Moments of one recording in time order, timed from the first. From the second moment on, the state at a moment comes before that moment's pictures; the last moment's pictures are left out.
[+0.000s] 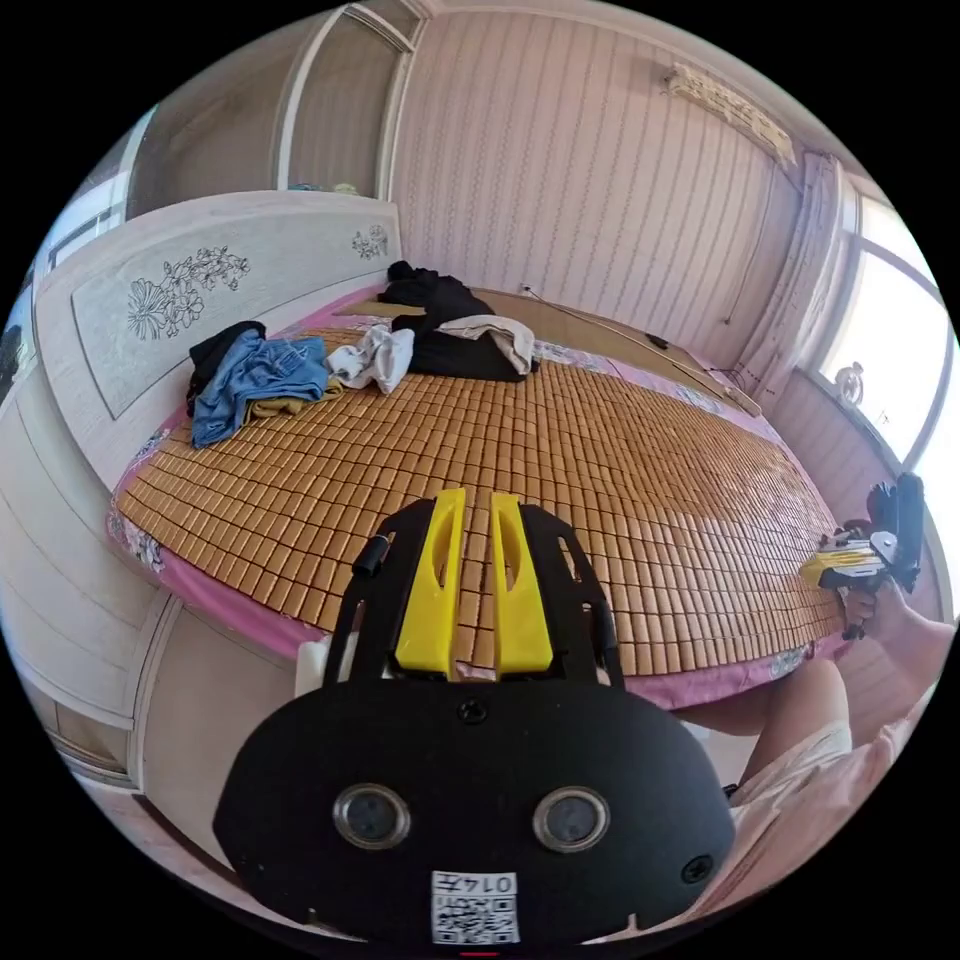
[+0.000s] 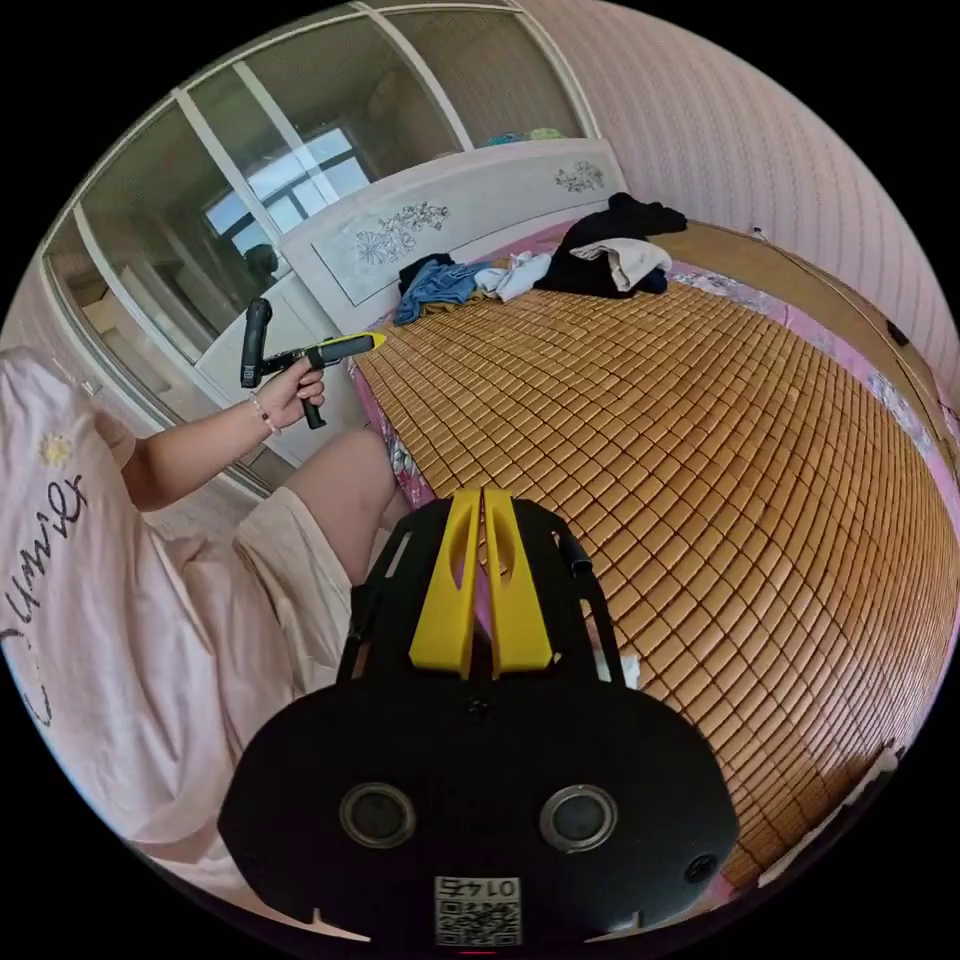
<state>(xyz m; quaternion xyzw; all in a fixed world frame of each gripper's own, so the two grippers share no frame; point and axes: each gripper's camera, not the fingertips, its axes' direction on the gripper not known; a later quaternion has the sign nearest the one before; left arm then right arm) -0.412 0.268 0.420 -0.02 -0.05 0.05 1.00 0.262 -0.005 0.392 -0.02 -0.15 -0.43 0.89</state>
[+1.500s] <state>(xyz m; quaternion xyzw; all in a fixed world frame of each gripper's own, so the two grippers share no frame) -0.436 0.115 0.571 -0.24 0.17 0.12 0.95 0.141 -0.367 0.497 -0.19 -0.11 -0.34 0.91</state>
